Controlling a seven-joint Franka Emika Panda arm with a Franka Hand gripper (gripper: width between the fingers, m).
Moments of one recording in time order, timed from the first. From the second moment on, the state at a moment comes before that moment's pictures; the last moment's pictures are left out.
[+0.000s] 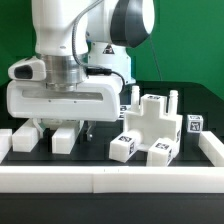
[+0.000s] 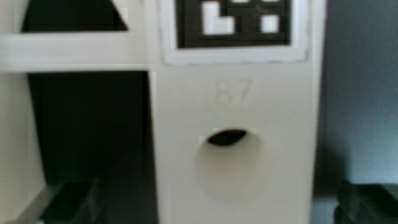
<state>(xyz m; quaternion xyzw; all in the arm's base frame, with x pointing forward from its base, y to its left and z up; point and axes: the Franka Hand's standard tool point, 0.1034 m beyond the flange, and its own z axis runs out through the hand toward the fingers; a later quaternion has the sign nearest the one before) 0.488 -0.107 0.003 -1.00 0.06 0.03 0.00</state>
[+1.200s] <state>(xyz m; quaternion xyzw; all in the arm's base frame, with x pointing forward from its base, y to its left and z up) 0.494 -0.109 0.030 -1.00 0.03 0.02 0.01</state>
